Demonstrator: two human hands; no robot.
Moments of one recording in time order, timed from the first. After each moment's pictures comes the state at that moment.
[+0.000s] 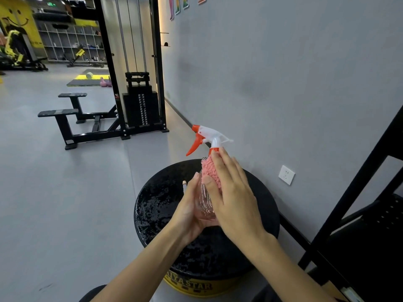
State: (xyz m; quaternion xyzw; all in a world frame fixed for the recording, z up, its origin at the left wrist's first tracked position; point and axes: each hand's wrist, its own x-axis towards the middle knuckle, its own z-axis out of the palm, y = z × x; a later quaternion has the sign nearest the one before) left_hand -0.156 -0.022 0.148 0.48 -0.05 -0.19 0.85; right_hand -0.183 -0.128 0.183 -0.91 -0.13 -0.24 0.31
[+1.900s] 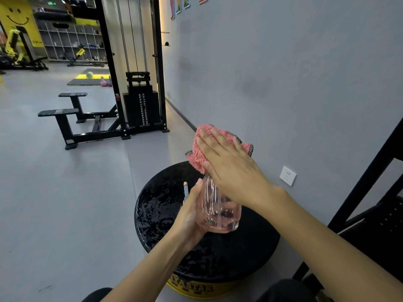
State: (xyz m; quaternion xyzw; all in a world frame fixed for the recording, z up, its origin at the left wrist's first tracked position) left_hand -0.159 -0.021 0.144 0.50 -0.08 -0.18 0.84; right_hand -0.144 -0.137 0.240 -0.97 -0.22 -0.13 0.00
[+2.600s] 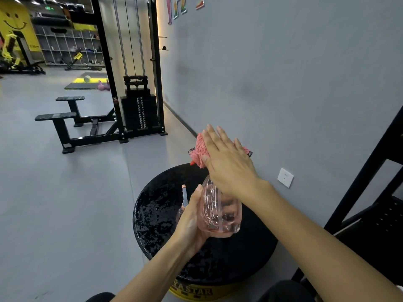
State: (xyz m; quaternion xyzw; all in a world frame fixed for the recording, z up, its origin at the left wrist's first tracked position) left_hand -0.161 -0.025 0.138 0.52 -0.07 -0.19 0.83; right_hand -0.136 -0.128 0.245 -0.98 -0.15 -0.12 0.04
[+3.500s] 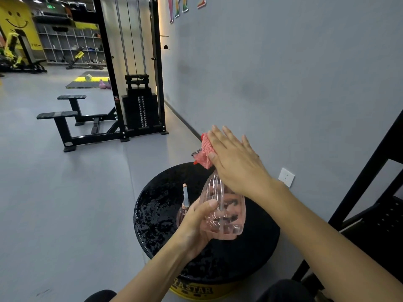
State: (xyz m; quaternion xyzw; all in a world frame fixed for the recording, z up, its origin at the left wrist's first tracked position) left_hand -0.170 -0.022 0.136 0.50 -0.17 -0.19 0.82; right_hand -0.141 -0.139 0.252 -0.98 -0.15 -0.11 0.04
